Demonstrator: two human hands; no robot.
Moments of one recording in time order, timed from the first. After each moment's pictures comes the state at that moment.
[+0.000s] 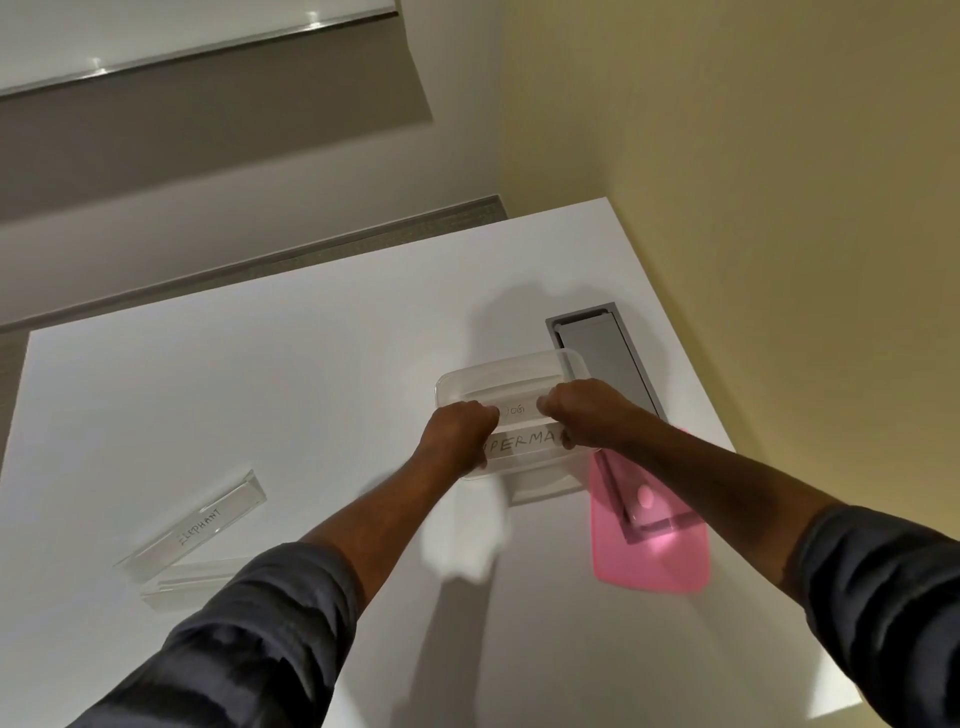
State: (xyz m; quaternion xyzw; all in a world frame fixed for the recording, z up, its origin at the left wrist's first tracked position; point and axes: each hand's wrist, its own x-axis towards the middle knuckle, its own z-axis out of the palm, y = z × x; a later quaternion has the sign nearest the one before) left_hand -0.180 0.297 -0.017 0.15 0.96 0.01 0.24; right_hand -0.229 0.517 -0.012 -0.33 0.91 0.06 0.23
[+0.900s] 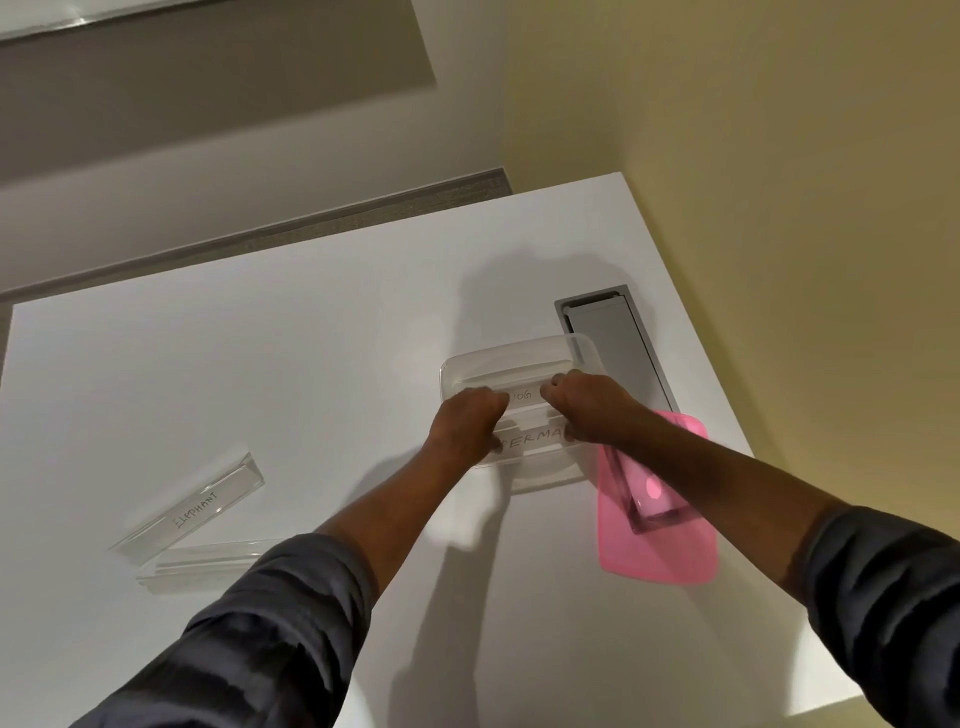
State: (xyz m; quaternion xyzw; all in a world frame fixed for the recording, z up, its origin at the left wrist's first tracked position) left_hand -0.179 0.295 -0.035 0.13 0.96 0.08 0.21; right_hand -0.223 0.510 -0.033 -0.32 0.92 0.06 0.20
